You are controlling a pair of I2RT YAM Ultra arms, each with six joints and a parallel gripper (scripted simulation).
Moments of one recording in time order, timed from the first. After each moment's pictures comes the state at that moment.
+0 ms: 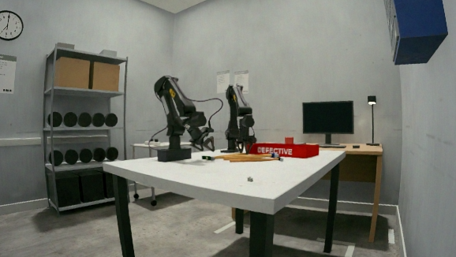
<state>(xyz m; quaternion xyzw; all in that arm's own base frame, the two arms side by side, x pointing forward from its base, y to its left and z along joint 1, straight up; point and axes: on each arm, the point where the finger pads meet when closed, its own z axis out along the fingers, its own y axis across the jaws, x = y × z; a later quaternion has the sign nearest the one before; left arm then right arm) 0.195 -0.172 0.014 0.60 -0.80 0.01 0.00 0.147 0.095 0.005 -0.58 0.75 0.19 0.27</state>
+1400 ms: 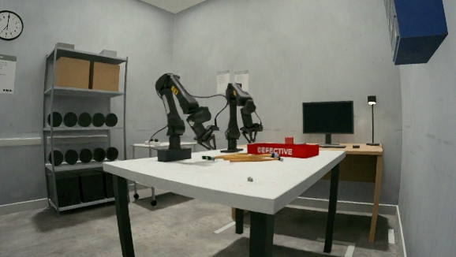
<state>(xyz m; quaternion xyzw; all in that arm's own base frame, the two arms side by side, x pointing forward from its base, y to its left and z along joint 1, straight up) 0.258 -0.190 0.082 0.51 -0.85 0.08 -0.10 0.186 0.086 0.015 -0.55 0.78 0.15 0.27</state>
